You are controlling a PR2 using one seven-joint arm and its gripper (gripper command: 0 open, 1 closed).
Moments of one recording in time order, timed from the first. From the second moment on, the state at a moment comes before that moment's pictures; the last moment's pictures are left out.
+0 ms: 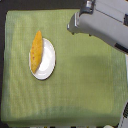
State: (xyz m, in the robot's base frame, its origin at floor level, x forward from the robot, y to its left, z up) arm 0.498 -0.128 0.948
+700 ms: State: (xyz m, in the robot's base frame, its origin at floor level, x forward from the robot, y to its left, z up) arm 0.465 -0.245 0.939
